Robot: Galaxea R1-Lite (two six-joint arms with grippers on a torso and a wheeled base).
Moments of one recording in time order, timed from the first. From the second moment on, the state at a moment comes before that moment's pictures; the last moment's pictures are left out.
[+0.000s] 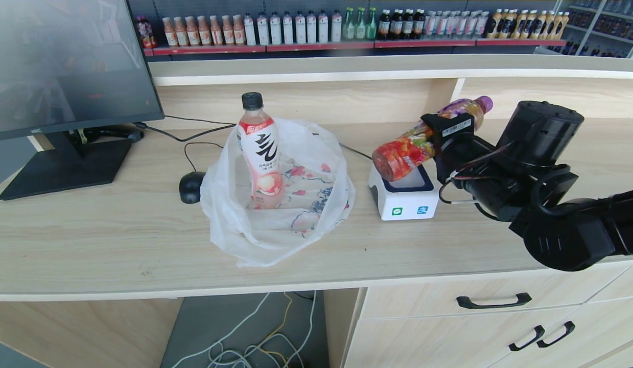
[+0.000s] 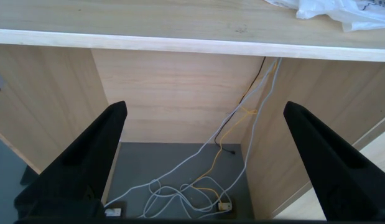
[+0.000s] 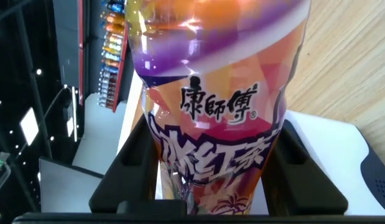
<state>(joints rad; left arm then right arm) 0.00 0.00 0.00 0.00 0.00 0.00 0.42 1.84 -1.05 -0.98 -0.24 1.11</state>
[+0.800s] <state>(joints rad) 0.00 0.00 0.00 0.00 0.00 0.00 0.51 1.63 -0.94 -1.01 -0.32 0.59</state>
